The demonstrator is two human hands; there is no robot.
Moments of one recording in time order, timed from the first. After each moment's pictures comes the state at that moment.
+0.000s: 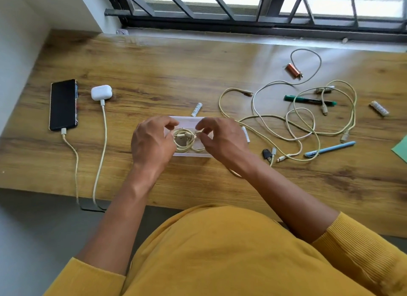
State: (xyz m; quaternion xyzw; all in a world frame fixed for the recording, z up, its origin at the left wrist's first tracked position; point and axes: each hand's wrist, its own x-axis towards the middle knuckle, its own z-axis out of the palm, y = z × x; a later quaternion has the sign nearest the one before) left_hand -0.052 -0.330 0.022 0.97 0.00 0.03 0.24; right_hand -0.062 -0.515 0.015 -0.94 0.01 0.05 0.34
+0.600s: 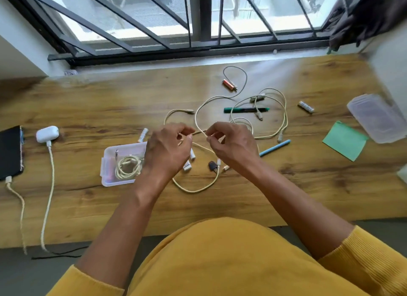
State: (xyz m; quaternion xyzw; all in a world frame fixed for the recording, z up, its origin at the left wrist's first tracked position) left_hand -0.058 -0.492 0.054 0.93 -0.11 -0.04 0.35; right_hand -0.098 -0.670 0.036 -0.92 0.14 -0.01 0.36
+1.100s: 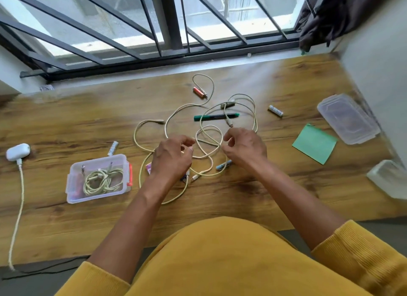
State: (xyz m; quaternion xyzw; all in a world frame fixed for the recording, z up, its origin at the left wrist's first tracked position) left_hand -0.063 -0.587 0.022 0.94 -0.12 -0.12 0.31; right_hand -0.108 -0.790 0.009 -0.93 0.23 0.08 0.28
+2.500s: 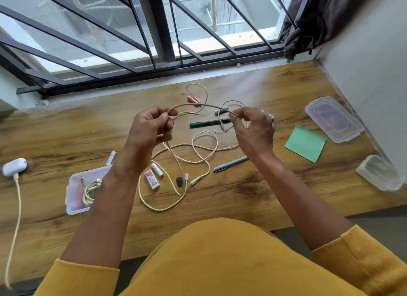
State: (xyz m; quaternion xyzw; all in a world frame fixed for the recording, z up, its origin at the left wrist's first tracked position) left_hand -0.018 -0.570 0.087 0.72 -0.06 -0.22 0.65; right_hand -0.112 -0.799 0.043 -0.86 0.27 -0.21 0.38
